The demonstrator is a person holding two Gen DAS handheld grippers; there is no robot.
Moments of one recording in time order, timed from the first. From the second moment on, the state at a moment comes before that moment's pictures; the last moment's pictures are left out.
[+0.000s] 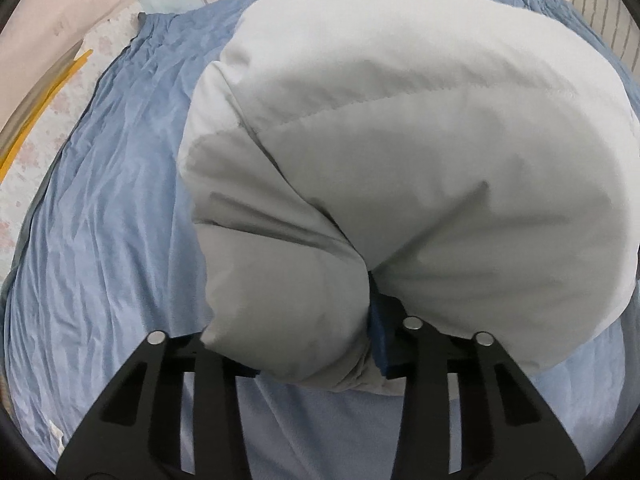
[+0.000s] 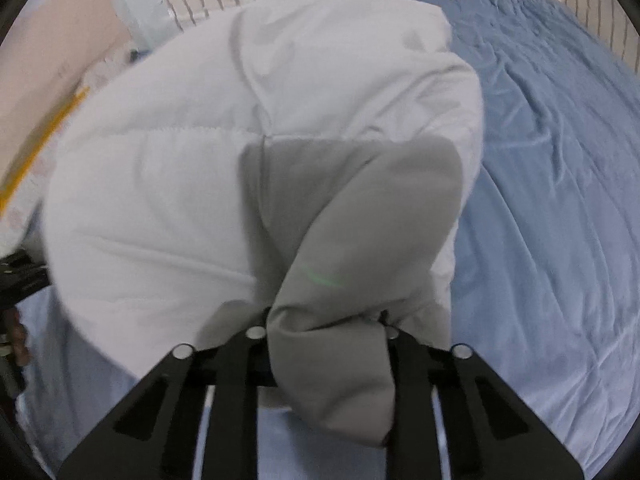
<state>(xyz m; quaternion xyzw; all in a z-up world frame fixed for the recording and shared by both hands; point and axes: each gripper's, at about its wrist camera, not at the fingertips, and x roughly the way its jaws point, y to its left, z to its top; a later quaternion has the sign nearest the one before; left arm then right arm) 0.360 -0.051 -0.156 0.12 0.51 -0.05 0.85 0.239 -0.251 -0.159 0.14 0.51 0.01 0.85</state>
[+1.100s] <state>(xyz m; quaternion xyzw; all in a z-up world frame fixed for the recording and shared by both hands) 0.340 -0.082 -0.148 0.13 0.49 -0.06 0.86 0.251 -0.230 -0.169 0.09 0.53 -0.03 0.84</state>
